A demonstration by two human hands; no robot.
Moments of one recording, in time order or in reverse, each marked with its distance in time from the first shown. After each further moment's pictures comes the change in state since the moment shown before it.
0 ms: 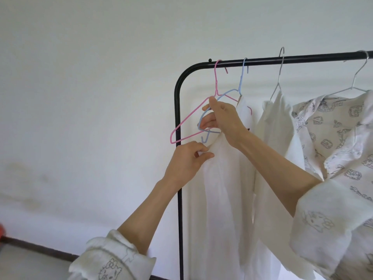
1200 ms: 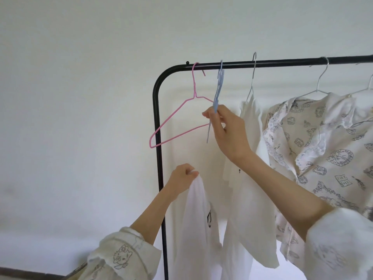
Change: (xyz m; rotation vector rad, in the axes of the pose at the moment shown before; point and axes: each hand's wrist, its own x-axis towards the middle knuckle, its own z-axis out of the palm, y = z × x) left_hand 0.015 -0.048 0.071 -0.240 -0.308 -0.437; right_hand -0.041 0.017 -0.045 -0.499 0.275 -0.496
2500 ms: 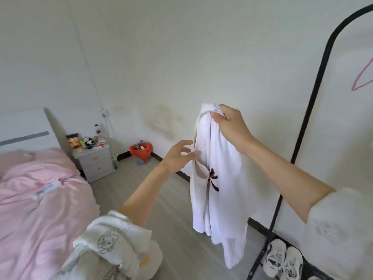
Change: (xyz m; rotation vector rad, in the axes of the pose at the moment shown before) left_hand -0.443 -0.055 -0.218 0.005 0.552 -0.398; right_hand -0.183 -0.322 0.126 0.652 -0.687 0.264
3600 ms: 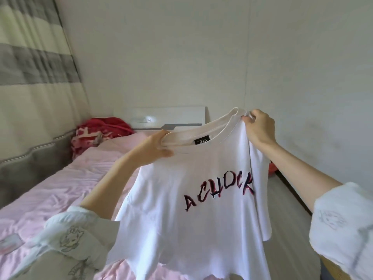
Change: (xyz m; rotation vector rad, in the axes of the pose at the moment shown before) left_hand -0.314 -0.016 -0.303 0.663 0.695 -0.167; right_hand -0.029 -0.167 0.261 0.081 -0.266 -0.197
